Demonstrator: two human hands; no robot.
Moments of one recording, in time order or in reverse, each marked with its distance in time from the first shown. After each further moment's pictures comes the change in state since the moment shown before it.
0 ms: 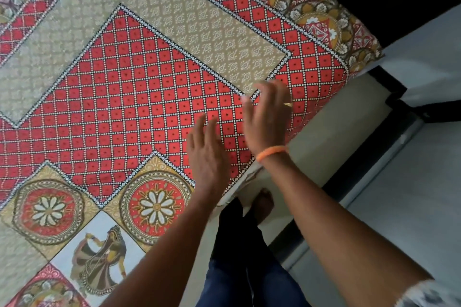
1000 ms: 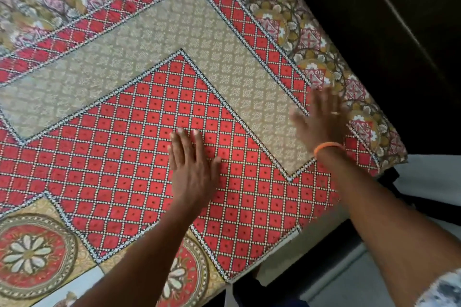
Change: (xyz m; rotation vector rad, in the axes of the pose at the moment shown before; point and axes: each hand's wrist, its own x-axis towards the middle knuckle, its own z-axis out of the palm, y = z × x) left_hand 0.101 -0.102 -0.018 0.209 -0.246 -0.201; right_hand 0.166 0.042 0.057 -0.644 -0.475 -0.135
